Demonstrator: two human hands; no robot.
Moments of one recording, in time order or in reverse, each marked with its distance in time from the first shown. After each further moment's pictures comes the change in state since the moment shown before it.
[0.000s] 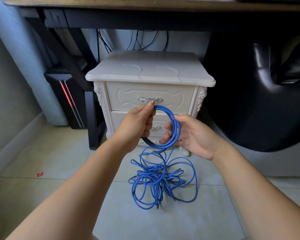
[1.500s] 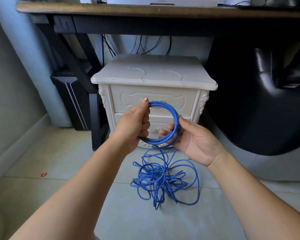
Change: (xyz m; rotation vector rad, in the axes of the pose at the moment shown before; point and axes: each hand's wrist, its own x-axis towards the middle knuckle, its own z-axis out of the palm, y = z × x) left_hand -0.011 0.011 -0.006 -0.118 0.080 -0.001; right_hand 0.000 0.012 0.010 0.439 -0.038 -0.170
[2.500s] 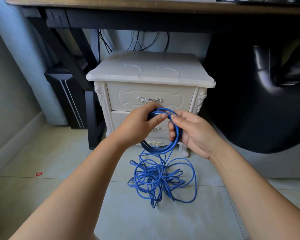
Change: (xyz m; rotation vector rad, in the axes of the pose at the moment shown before) left_hand 0.007 -0.004 0.002 0.887 -0.135 0.382; right_hand 0.001 -0.013 0.011 -0.419 0.132 -0.085
